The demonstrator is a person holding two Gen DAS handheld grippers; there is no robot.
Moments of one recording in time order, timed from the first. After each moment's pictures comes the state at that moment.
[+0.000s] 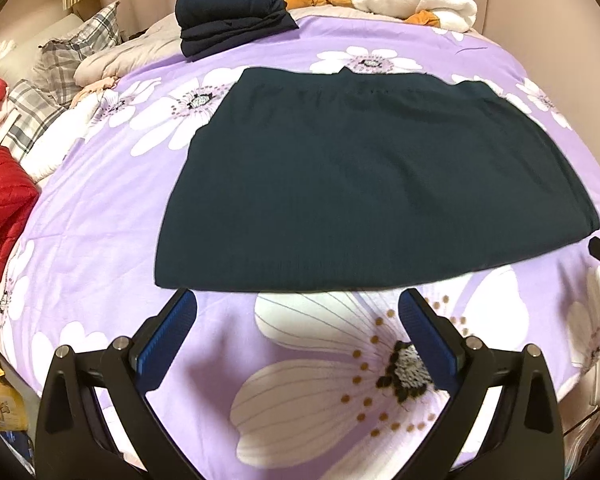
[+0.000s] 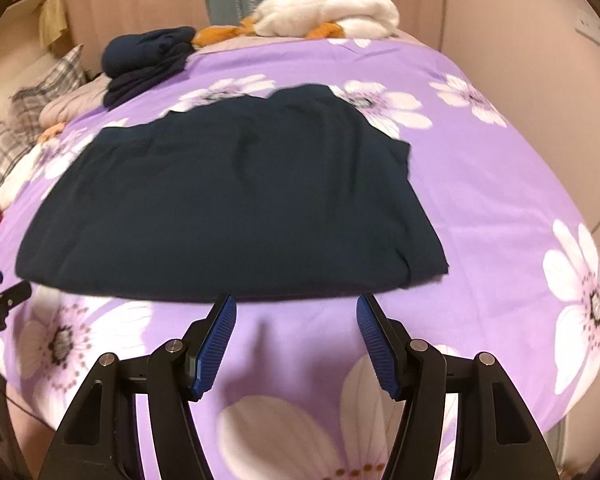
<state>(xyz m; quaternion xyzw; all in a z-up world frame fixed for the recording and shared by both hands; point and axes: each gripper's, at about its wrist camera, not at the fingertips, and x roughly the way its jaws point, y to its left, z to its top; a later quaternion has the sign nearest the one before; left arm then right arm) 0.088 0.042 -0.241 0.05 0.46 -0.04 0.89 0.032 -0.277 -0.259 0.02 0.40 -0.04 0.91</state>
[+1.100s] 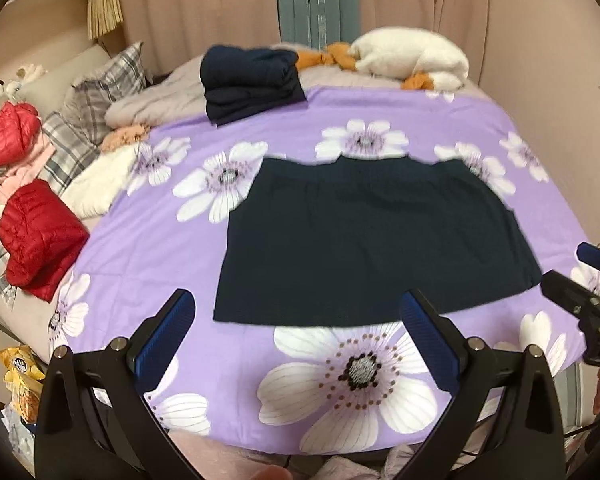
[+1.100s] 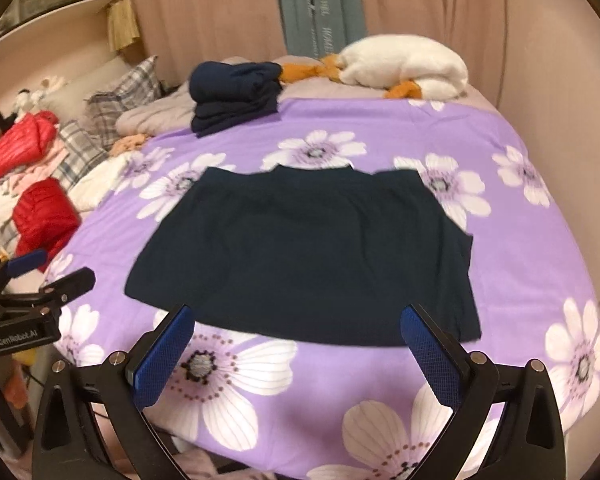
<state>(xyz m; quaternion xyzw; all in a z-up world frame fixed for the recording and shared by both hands) 0.050 0.035 -0.104 0.03 0.39 -0.03 0.92 0.019 -0.209 -0.152 0.00 0.37 0.07 0.93</state>
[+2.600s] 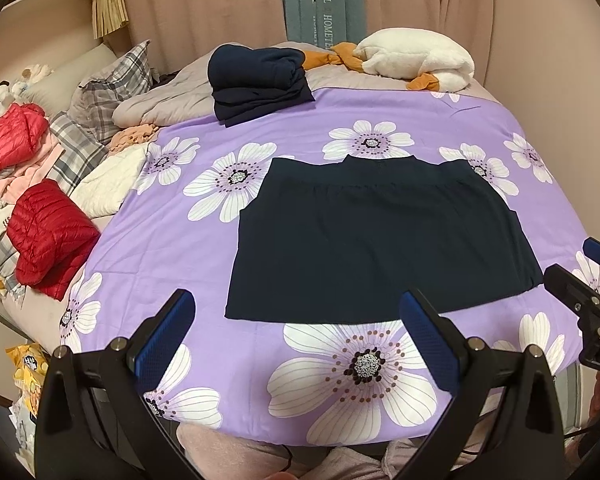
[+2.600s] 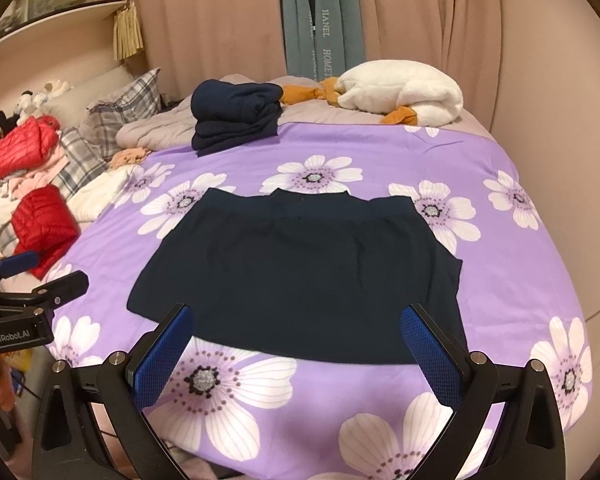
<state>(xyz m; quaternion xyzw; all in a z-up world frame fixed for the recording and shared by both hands) 0.047 0.039 -0.096 0.04 0.40 -0.02 0.91 0.011 -0.202 -0.137 -0.01 0.34 0.06 0.94</state>
